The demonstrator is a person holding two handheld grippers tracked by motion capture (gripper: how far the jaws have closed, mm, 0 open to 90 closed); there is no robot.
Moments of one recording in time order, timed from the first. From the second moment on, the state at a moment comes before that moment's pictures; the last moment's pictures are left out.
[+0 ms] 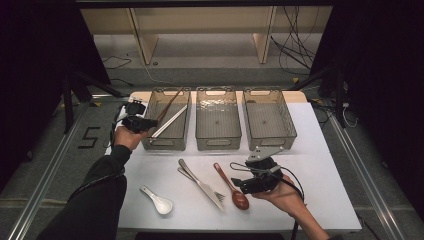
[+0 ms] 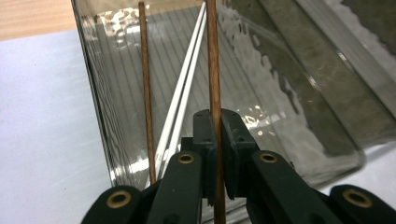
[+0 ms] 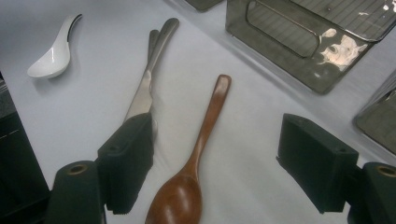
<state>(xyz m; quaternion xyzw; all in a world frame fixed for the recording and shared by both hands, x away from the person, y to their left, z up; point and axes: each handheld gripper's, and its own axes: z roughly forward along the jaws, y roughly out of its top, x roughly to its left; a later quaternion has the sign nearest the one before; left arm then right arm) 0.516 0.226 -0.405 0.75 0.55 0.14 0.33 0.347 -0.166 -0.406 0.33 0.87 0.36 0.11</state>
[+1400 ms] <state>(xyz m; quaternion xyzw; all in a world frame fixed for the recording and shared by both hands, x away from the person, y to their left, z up) 0.390 0.200 -0.394 0.83 0.38 0.10 0.40 0.354 -0.155 -0.419 0.34 0.88 0.31 0.11</state>
